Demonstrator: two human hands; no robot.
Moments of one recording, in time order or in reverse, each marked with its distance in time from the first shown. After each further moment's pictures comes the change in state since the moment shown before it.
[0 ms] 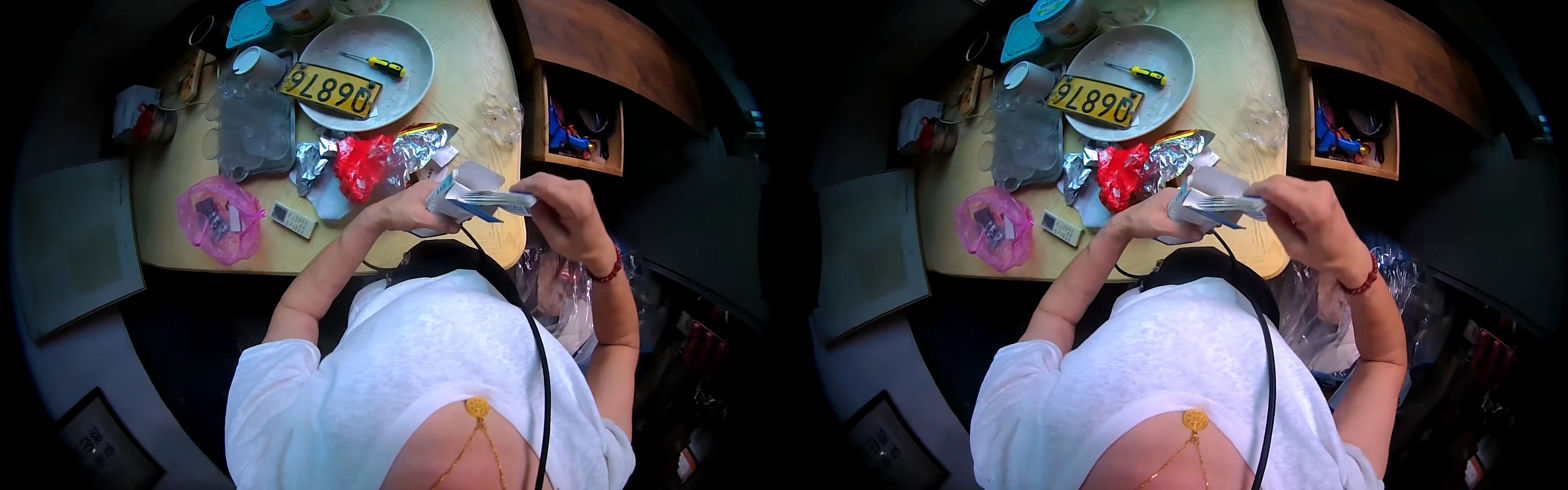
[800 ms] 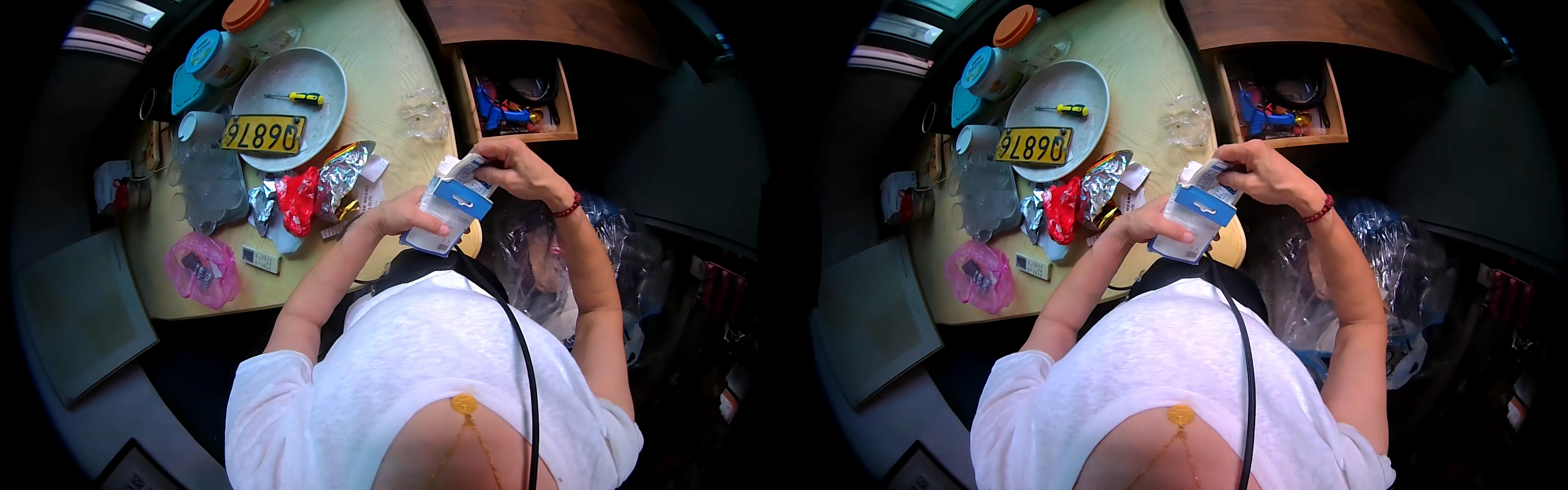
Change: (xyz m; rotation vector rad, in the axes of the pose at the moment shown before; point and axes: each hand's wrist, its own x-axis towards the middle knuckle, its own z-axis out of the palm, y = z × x) left_hand 0.102 -0.011 0.055 -0.210 -0.272 -0.183; right_hand -0.056 0.108 -0.034 0.538 -0.079 0.463
